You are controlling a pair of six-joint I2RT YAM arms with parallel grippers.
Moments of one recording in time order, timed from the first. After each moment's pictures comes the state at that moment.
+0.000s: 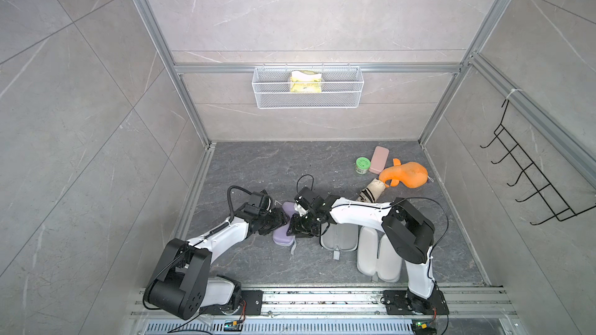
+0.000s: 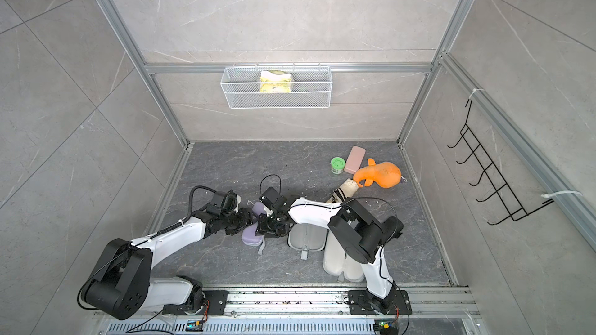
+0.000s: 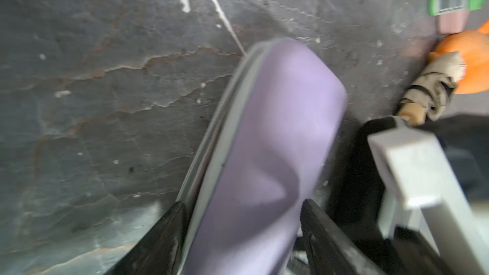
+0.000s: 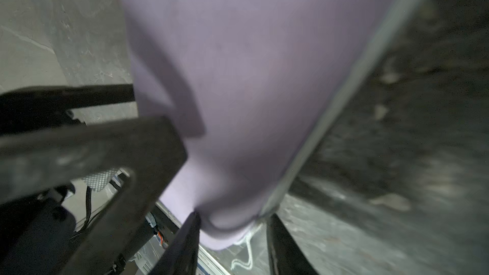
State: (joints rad) left arm -0.37 1.37 0.62 -0.28 0.32 -0.71; right arm 0.94 2.02 1.36 -0.41 -0.45 0.95
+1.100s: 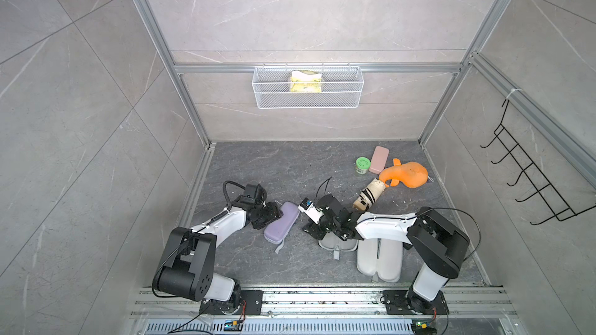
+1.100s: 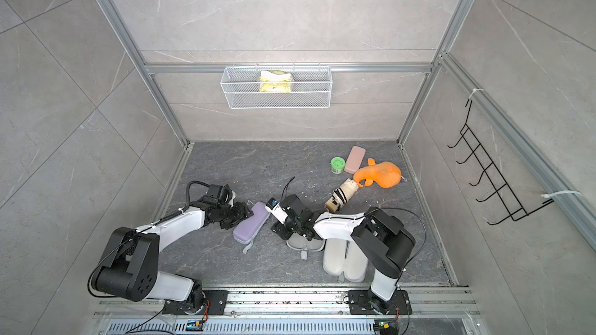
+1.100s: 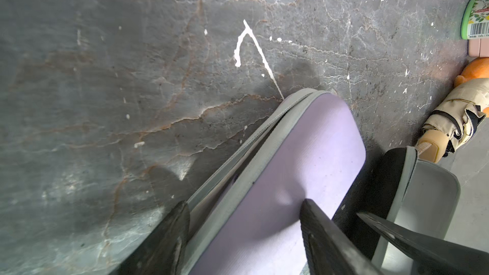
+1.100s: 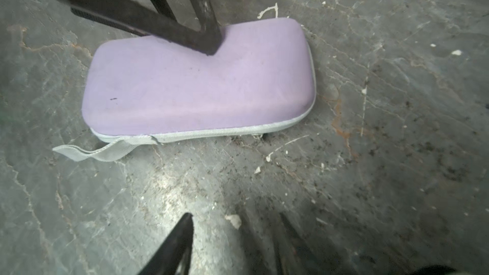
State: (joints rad) left arm -0.28 1.45 0.71 -0.36 0.33 -0.63; right arm 0.87 1.78 0.91 0.08 -0.17 -0.04
